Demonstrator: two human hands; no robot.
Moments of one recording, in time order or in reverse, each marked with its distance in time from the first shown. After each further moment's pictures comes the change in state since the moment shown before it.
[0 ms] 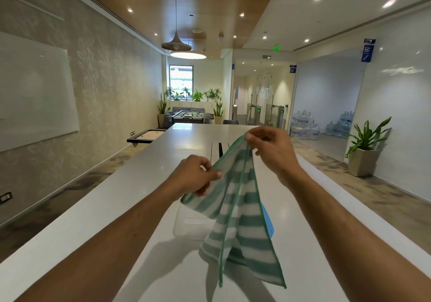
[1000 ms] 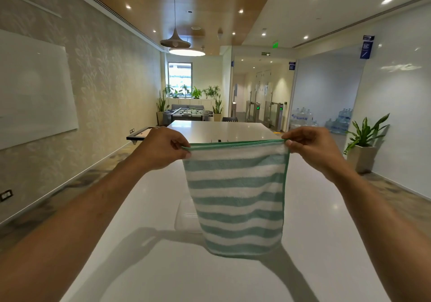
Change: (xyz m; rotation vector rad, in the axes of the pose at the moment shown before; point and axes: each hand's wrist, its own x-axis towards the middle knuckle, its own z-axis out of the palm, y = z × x) left_hand -0.010 -0.006 -0.074 0.265 0.250 0.320; right_hand -0.005 0.021 -0.086 -0.226 -0.041 0.050
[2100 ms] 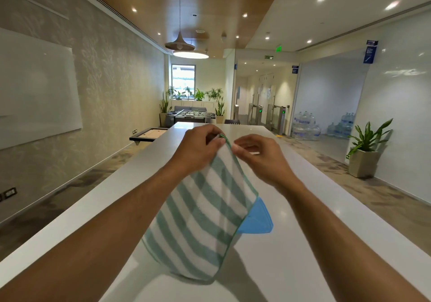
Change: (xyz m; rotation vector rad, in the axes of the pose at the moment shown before) left_hand 0.001 0.052 0.038 -0.201 0.122 0.107; right_hand -0.025 -0.054 0.091 0.063 -0.085 -0.146
